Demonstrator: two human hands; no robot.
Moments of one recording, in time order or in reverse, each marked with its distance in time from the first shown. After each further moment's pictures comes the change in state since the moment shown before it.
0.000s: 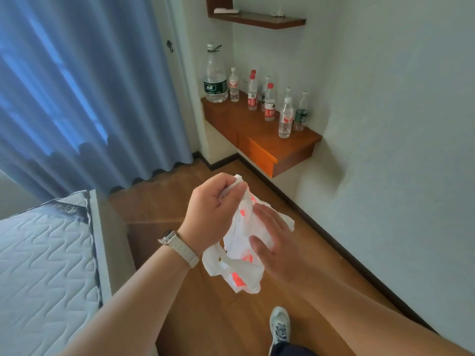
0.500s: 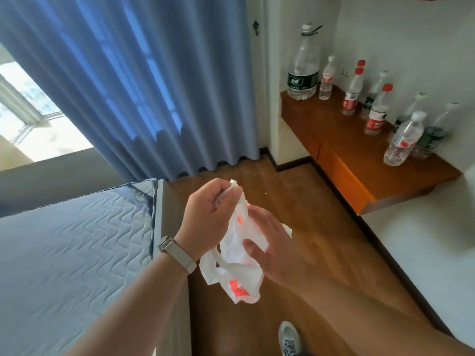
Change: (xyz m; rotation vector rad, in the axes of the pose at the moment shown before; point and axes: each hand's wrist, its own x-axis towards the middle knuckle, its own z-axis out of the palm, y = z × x) left_hand 0.153 -0.150 -0.082 0.246 0.216 -0.244; right_hand 0.255 0.034 0.136 0.140 -0.277 -0.185
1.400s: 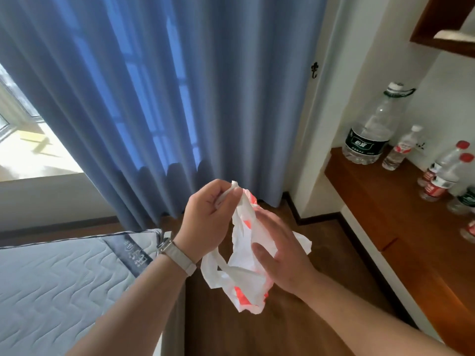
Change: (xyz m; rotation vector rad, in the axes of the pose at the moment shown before) left_hand 0.340 -0.253 -0.119 -0.185 0.135 -0.038; right_hand 0.419 0.017 0.124 -0.068 -0.007 -0.095
